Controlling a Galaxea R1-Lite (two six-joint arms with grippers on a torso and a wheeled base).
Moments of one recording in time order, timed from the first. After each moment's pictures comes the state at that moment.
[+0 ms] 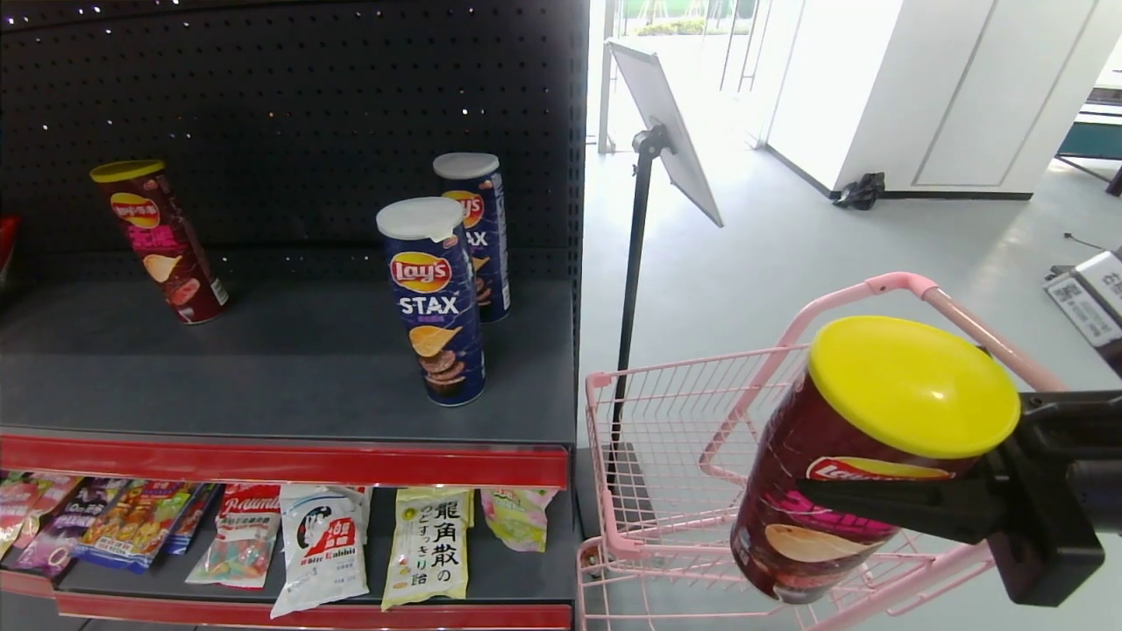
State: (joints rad) left arm 0.06 0.09 0.00 0.01 0.00 -0.01; right arm 0.51 1.25 -0.74 -0.16 0.70 -0.46
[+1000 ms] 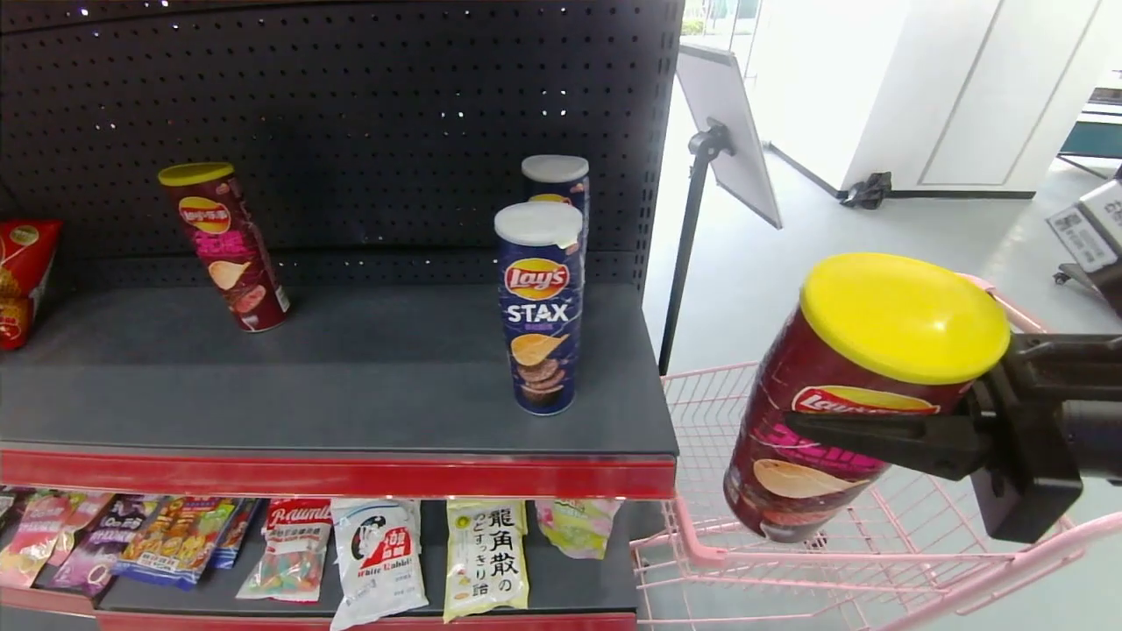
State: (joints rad) left arm 0.06 0.09 0.00 0.01 0.00 -0.02; right arm 0.53 1.27 -0.83 -0.16 0.61 -0.47
